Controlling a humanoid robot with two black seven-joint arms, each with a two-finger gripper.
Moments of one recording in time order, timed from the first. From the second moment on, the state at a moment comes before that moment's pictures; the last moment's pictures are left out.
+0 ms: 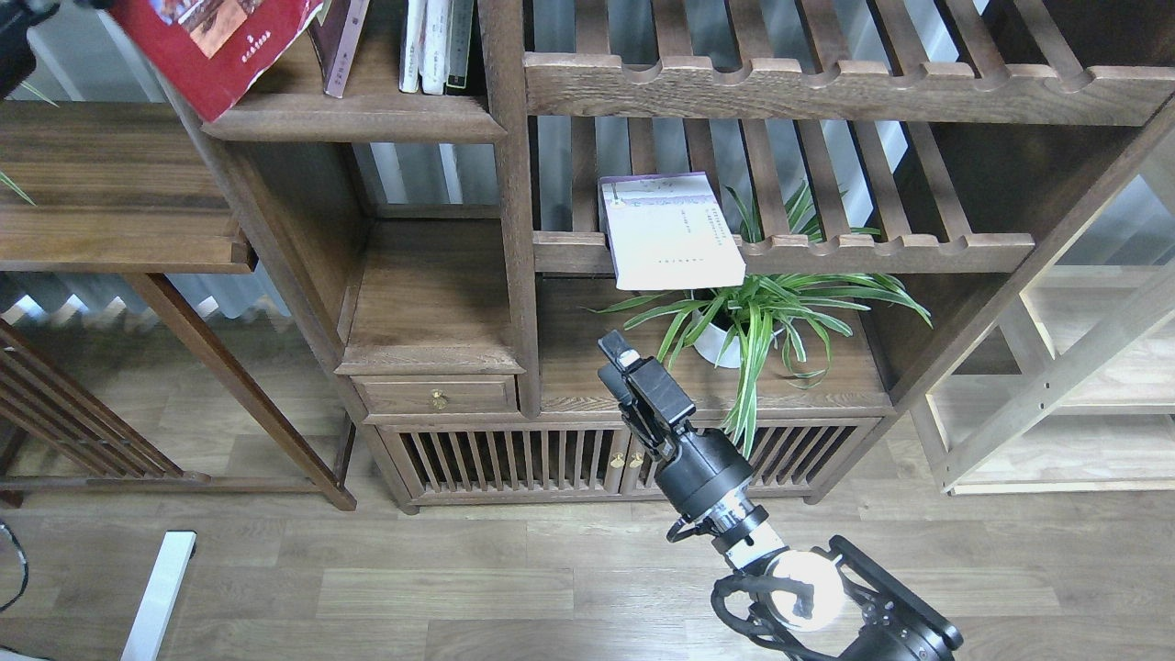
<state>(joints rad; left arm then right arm) -0.69 0.45 -1.57 -1.43 0.59 -0.18 0.49 0.07 0.02 0.94 1.20 0.07 0.54 0.06</state>
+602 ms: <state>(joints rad) -0.93 0.44 -1.37 -1.19 0.58 -0.14 0.49 0.06 0.01 0.94 1.23 0.07 0.56 0.06</state>
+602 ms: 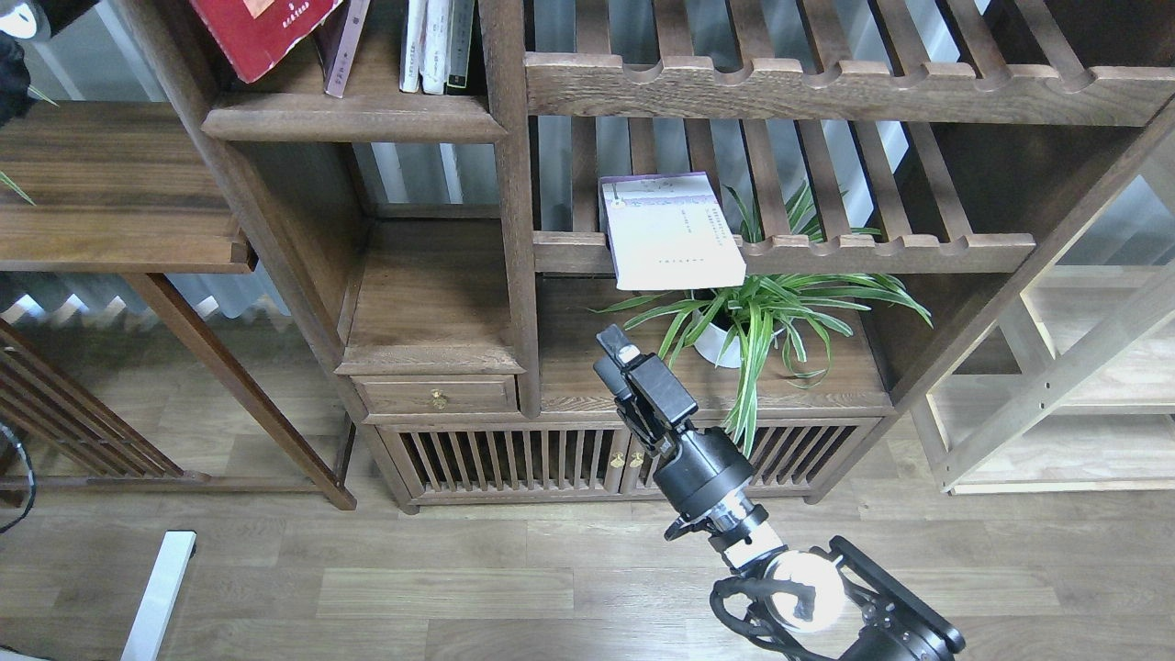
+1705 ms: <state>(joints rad) -1.19 0.29 -1.20 -0.81 0.58 -0.14 0.49 0.02 0.01 0.96 1.23 0.08 0.58 0.06</state>
